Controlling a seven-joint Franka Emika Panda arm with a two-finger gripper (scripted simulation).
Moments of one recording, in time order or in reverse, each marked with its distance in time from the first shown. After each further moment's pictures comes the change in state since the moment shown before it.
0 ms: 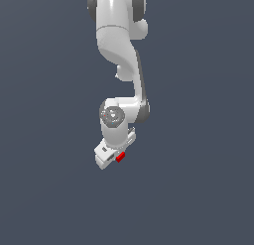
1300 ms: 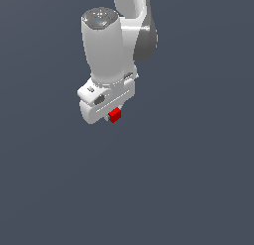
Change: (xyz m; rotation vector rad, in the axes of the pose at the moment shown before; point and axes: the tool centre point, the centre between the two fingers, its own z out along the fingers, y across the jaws) arm -0.054 -0.038 -0.219 -0.002 -0.001 -0.002
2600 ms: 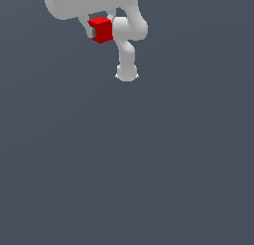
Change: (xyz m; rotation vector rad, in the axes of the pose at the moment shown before) arm -0.055 -0.034 -0.243 0.000 0.002 0.000
